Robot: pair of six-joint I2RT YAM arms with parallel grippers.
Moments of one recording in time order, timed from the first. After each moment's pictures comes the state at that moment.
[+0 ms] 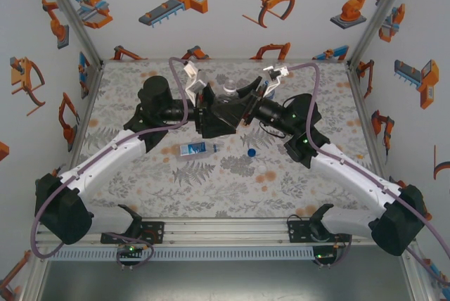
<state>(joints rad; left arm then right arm) -0.65 1.31 1.05 0.29 1.01 -0.30 0.71 1.18 0.95 0.54 -0.46 0.62</state>
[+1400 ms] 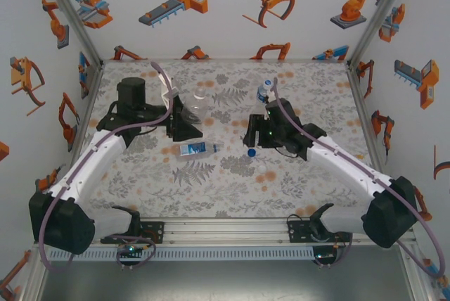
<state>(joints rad) -0.34 1.23 1.02 -0.30 1.10 0.15 0.62 1.26 0.94 -0.50 -0.04 0.54</state>
